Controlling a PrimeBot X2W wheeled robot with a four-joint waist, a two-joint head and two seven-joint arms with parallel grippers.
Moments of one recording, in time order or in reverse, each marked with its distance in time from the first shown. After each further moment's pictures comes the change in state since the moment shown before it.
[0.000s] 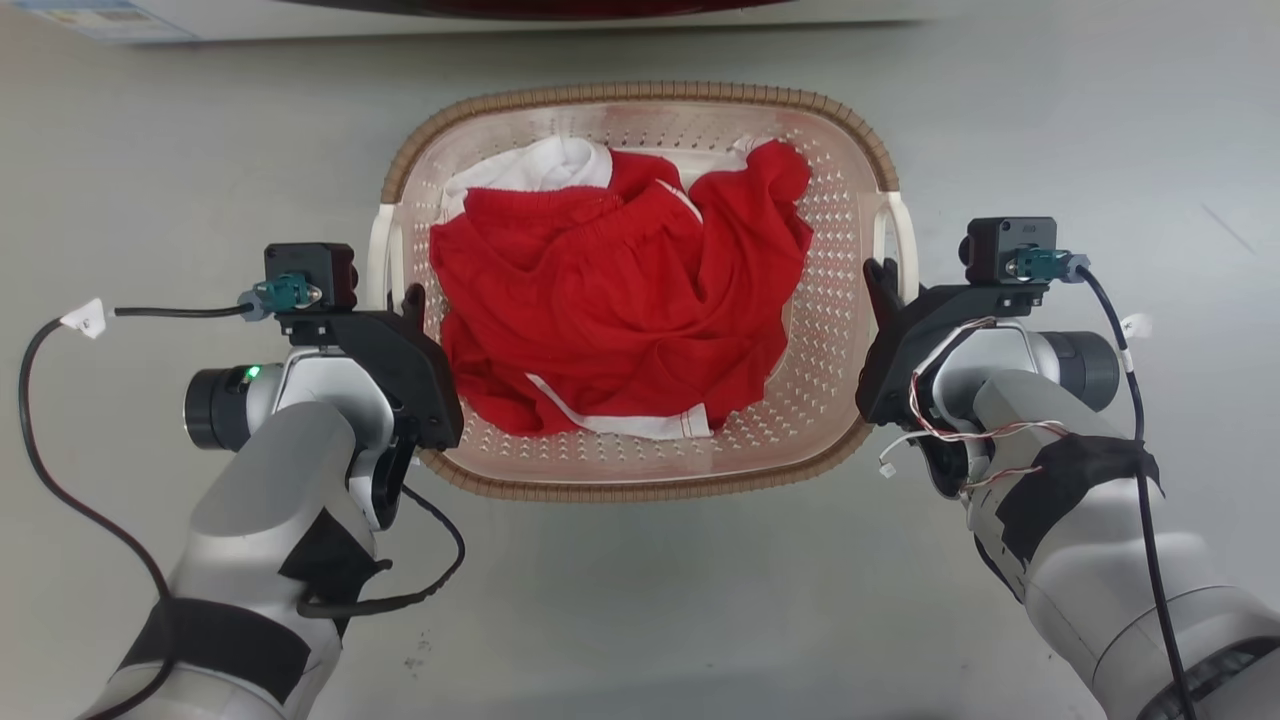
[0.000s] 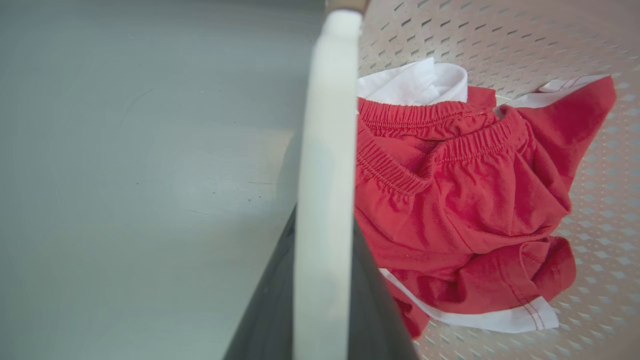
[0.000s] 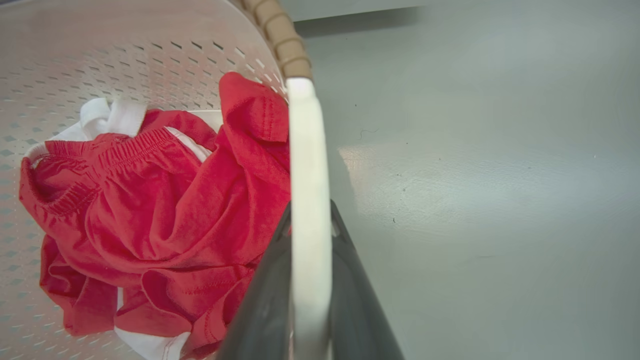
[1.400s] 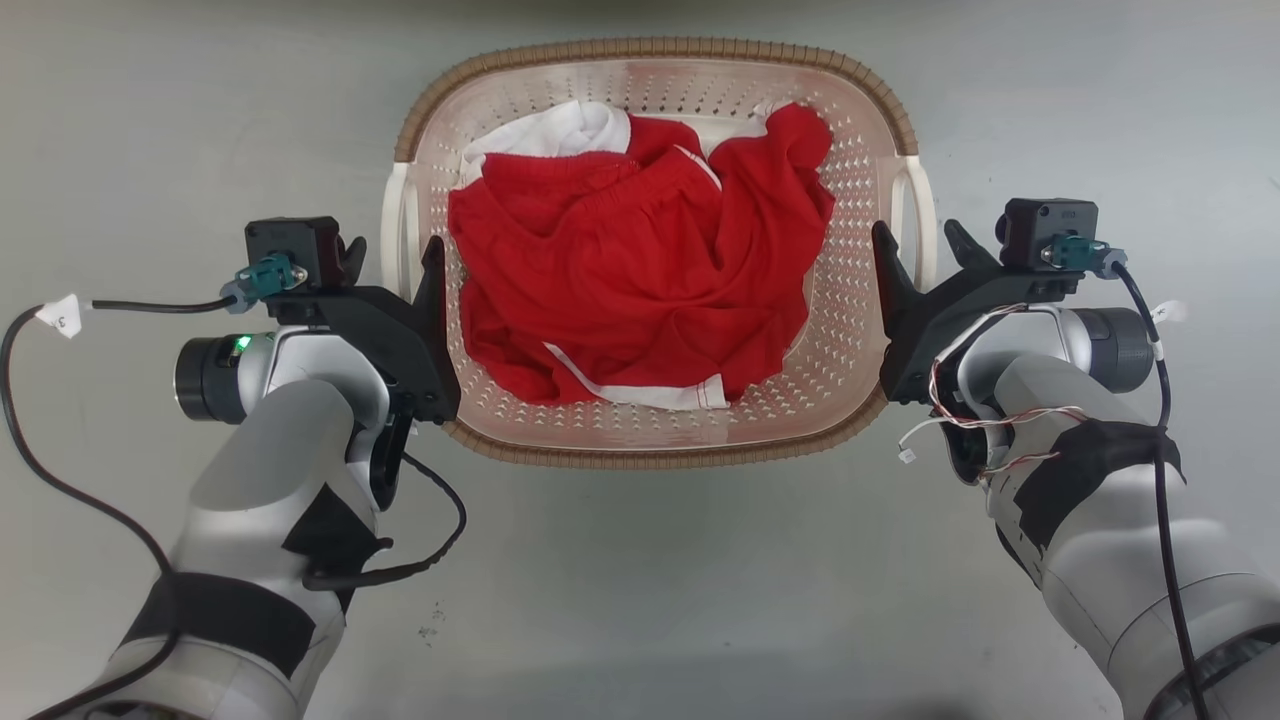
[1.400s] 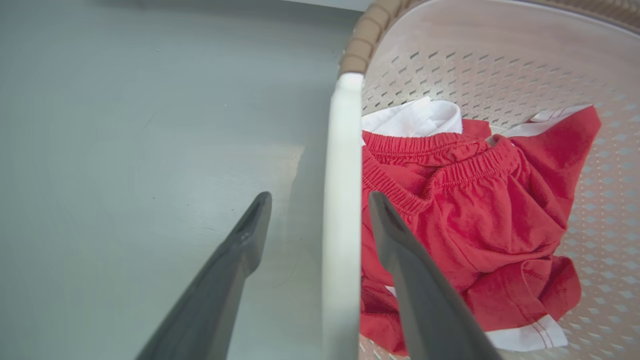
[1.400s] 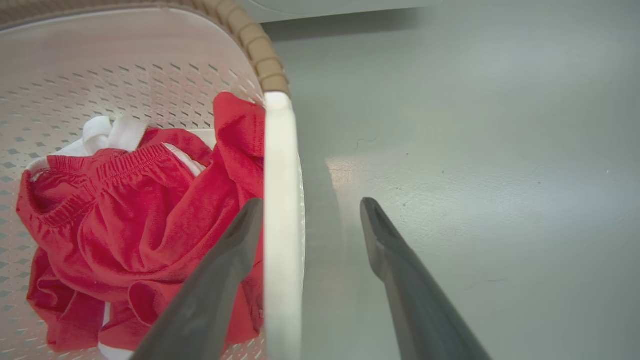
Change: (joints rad) left arm -0.068 -0.024 0.001 0.088 0.006 -0.043 -0.151; right arm -0.033 -0.015 0.003 0.042 -0.016 0.001 -0.109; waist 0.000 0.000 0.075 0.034
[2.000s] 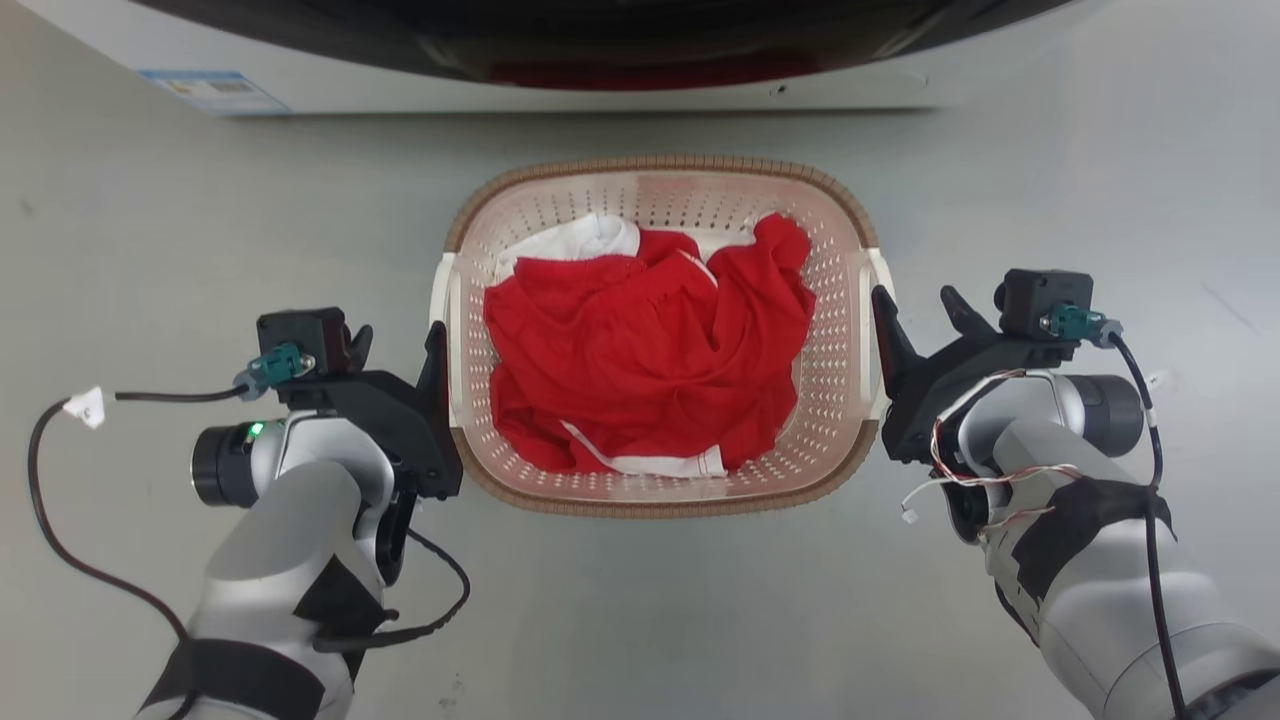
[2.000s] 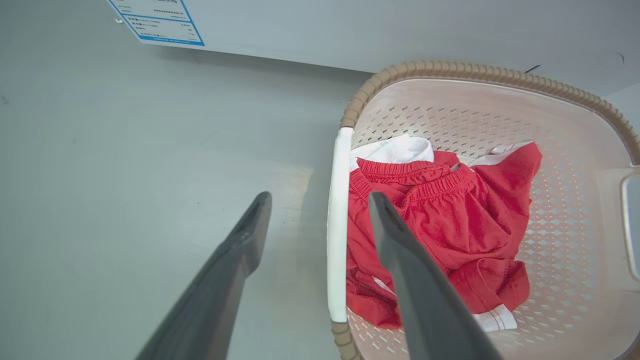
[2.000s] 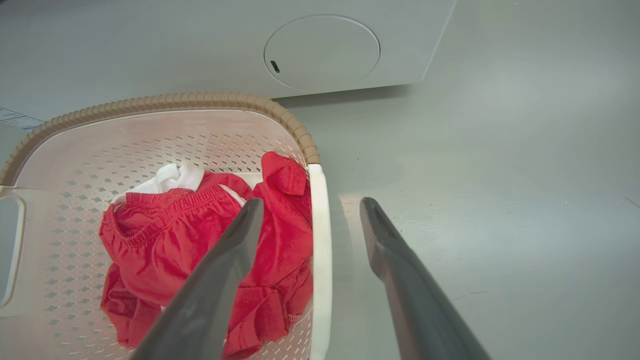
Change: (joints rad) left arm 0.105 -0.009 0.013 0.024 -0.018 -0.009 -0.037; right arm 0.087 0.003 -0.012 0.013 0.019 0.035 -0.040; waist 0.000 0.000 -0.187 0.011
